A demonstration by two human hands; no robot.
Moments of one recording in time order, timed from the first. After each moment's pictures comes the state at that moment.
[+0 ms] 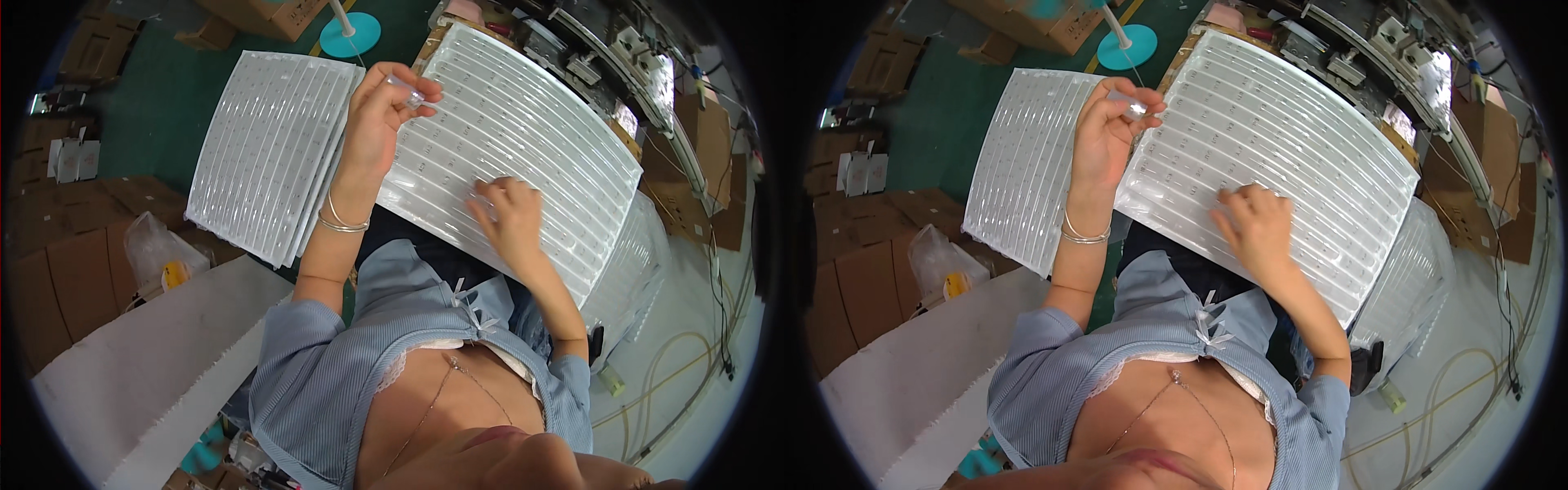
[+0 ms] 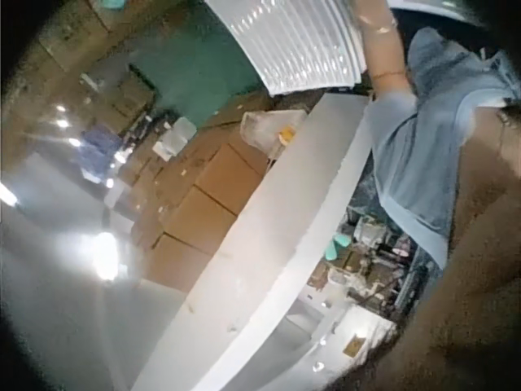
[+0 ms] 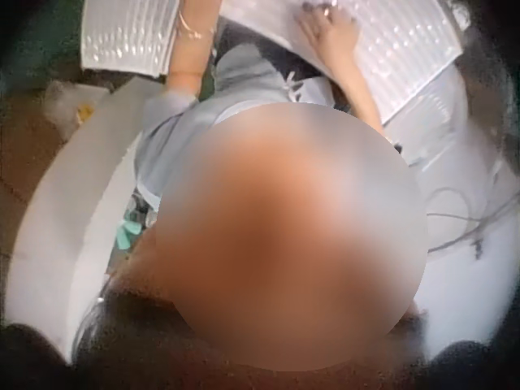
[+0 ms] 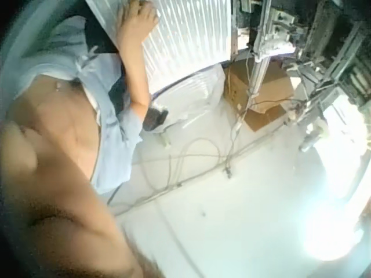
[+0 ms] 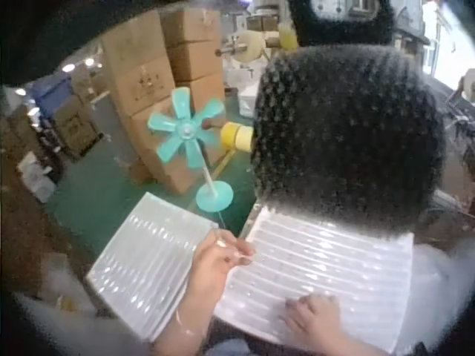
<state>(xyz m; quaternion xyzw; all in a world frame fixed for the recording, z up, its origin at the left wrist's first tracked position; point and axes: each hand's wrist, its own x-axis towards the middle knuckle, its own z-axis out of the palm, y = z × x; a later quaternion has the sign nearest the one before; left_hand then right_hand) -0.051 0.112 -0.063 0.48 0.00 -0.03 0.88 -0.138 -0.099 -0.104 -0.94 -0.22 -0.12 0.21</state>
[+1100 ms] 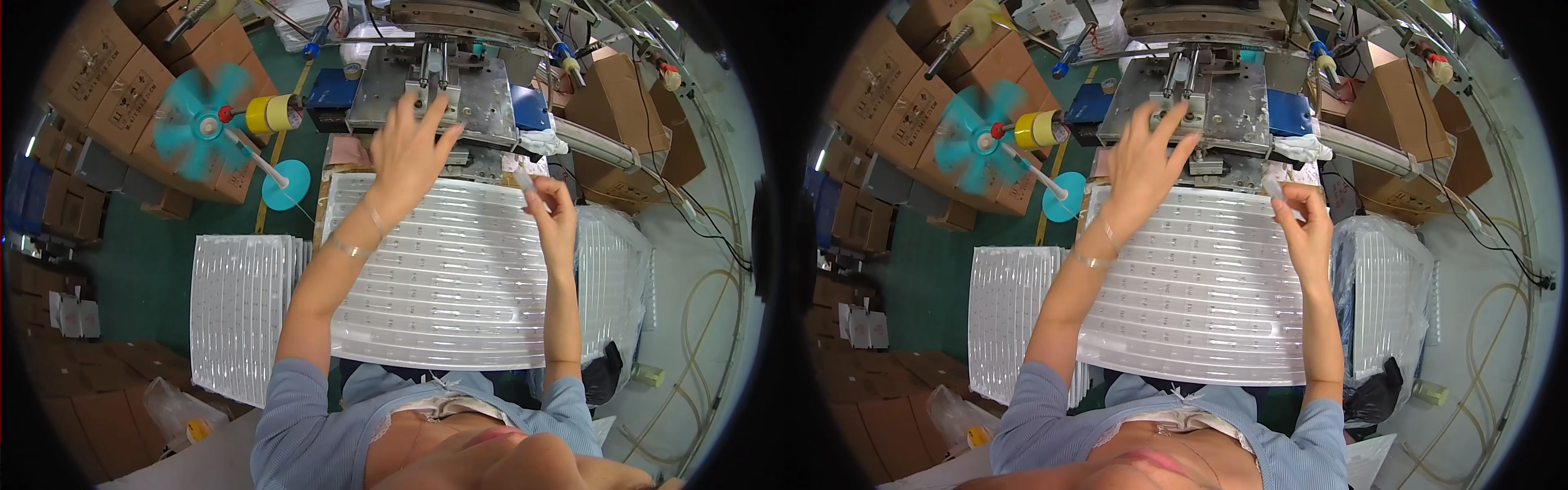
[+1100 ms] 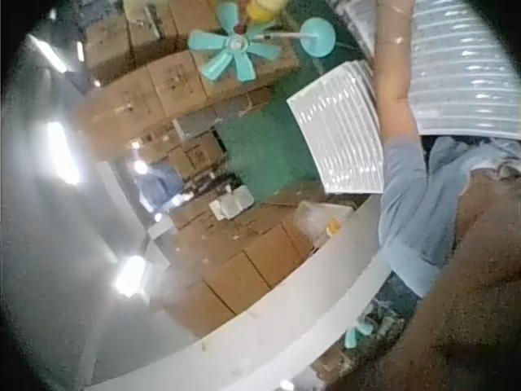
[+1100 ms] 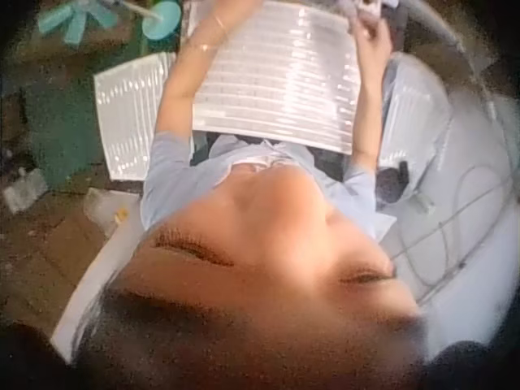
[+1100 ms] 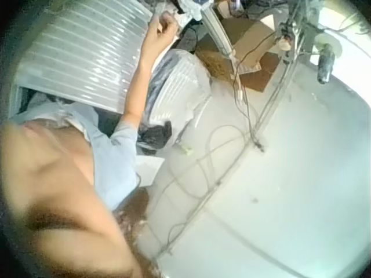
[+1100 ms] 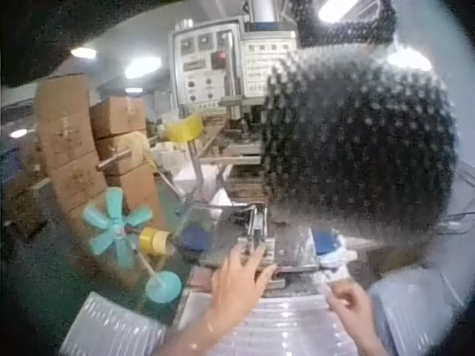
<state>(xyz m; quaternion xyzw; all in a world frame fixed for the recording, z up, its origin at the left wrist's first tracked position) 0.077 -0.085 -0.013 0.85 -0.31 0.33 0.28 -0.060 -0.272 -0.059 -0.75 0.11 -0.26 0.60</state>
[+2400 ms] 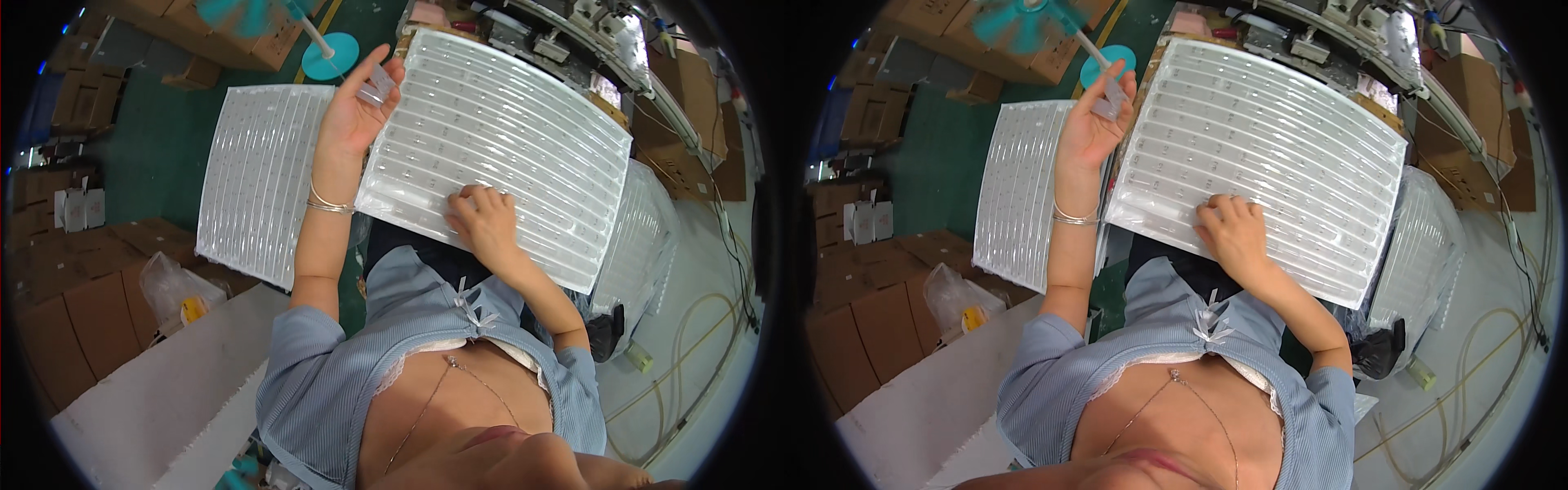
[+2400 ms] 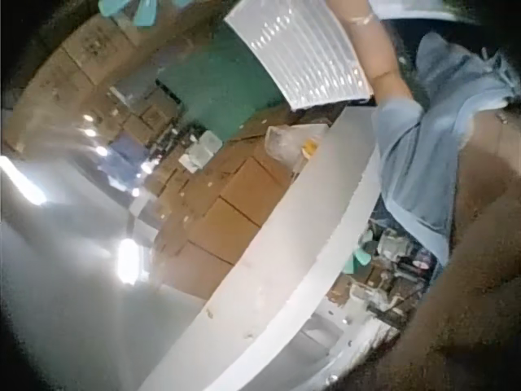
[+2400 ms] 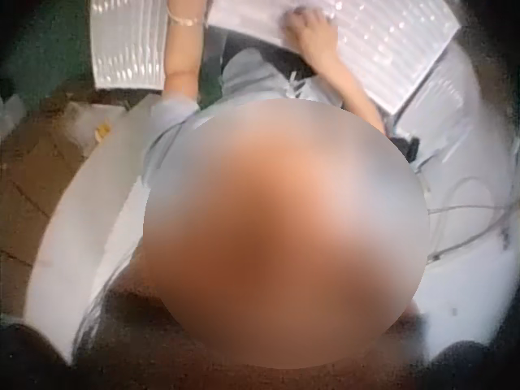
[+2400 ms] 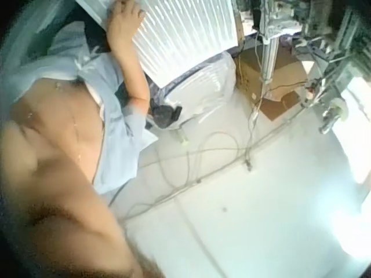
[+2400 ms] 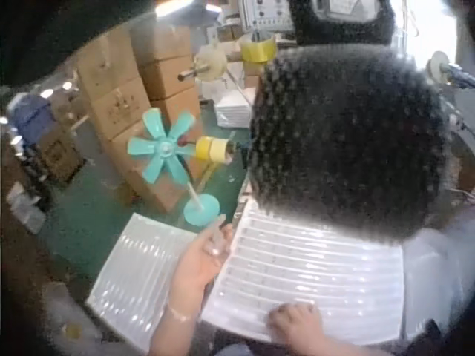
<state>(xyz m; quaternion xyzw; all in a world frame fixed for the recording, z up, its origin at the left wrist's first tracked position) -0.001 0.118 -0.084 0.28 0.04 -0.19 0.94 -0.163 -0.086 -0.122 -0.95 -0.20 -0.09 0.21</state>
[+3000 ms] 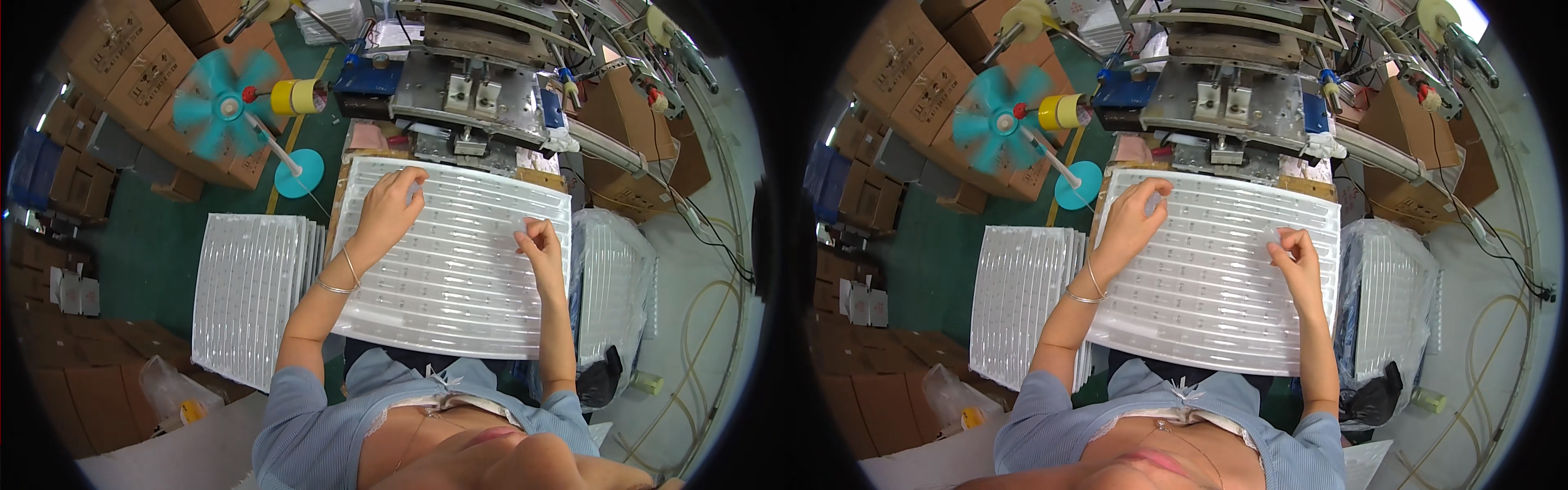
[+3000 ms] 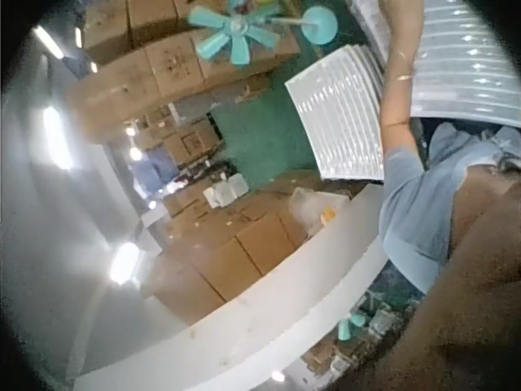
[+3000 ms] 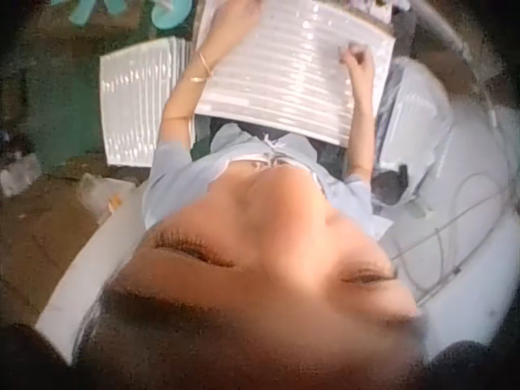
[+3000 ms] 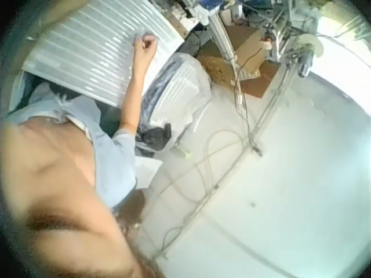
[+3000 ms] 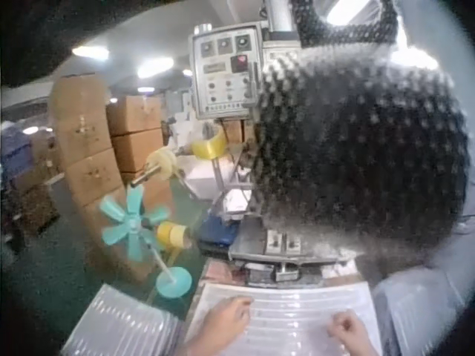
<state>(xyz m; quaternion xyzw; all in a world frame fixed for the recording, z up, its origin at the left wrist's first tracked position) 0.018 -0.002 -0.055 0.85 -0.29 0.06 0.44 -0.110 -0.247 -0.100 -0.70 0.14 -0.13 0.69</state>
